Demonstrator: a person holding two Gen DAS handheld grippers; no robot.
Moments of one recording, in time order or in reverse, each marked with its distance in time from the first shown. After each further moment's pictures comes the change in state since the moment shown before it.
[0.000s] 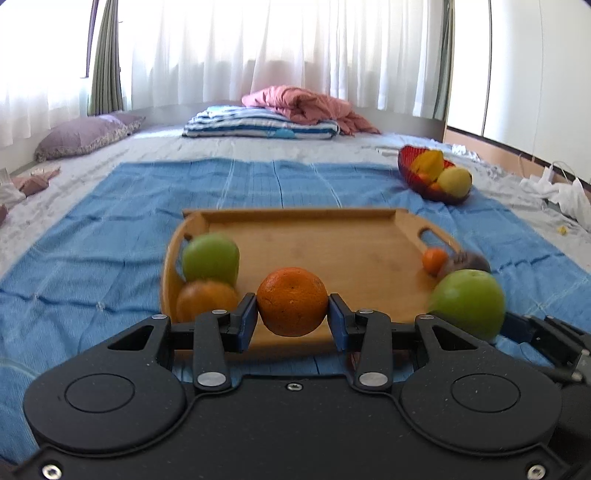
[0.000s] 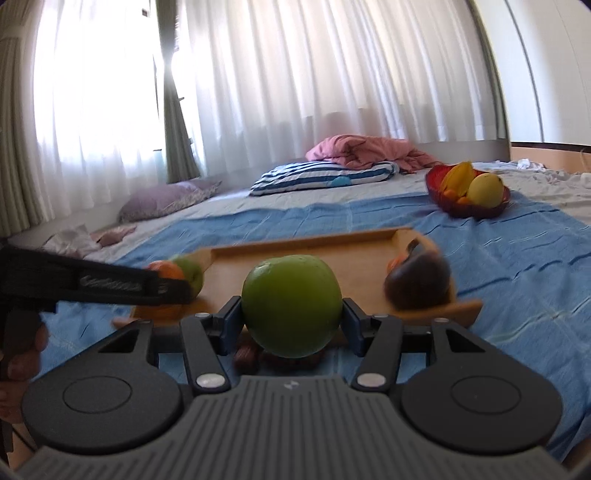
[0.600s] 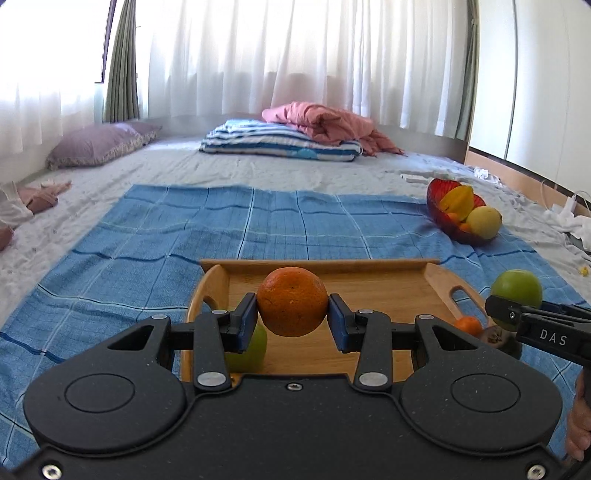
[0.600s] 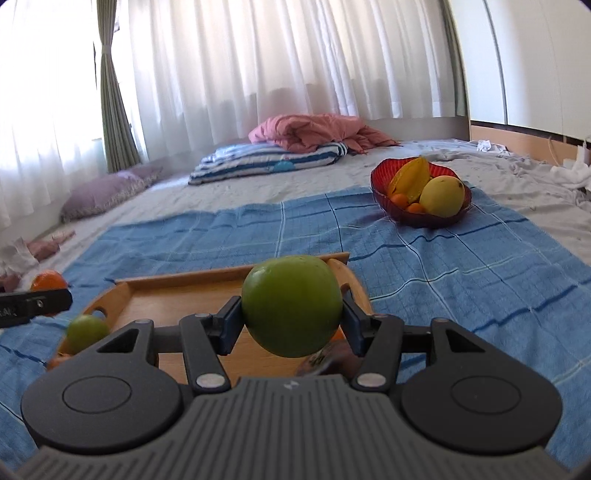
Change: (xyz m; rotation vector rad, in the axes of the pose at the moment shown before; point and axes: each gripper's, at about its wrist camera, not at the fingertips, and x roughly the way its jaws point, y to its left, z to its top) left arm 0.040 0.025 0.071 -0.055 -0.006 0.038; right arm 0.072 -0.052 0.077 0.007 0.131 -0.153
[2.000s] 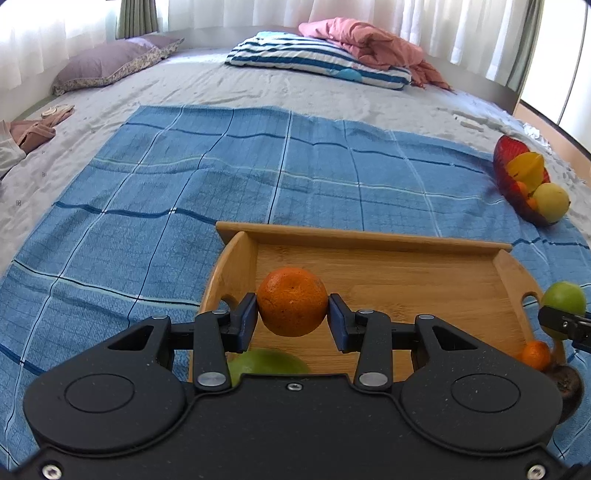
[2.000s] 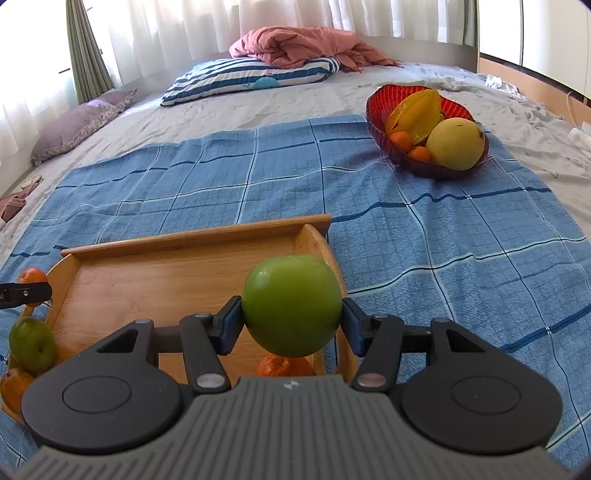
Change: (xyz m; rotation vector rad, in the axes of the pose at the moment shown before) left arm 0.131 0.038 0.040 -0.085 0.303 0.085; right arm 0.097 -0.026 0.044 0.006 0.310 -0.027
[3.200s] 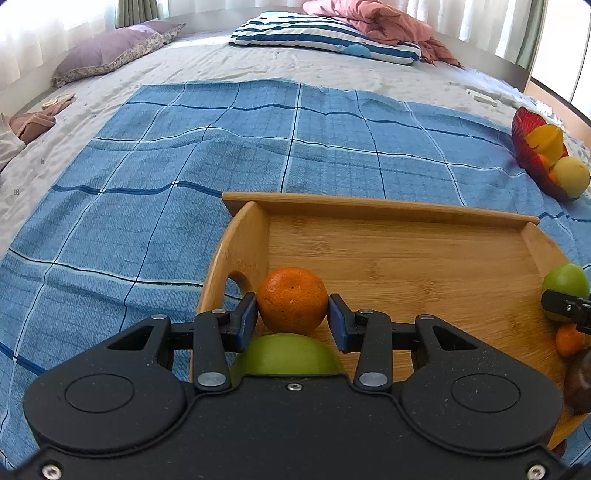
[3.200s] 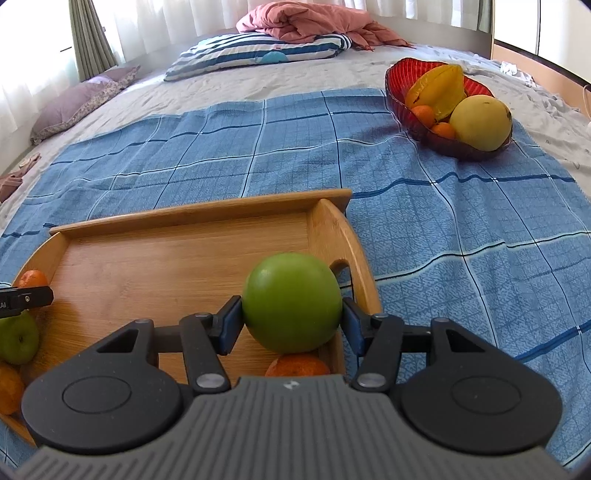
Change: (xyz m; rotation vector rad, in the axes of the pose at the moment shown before) left arm 0.032 0.004 -0.012 0.028 0.050 0.044; right arm 0.034 0.008 -0.006 -0.022 0.059 0.011
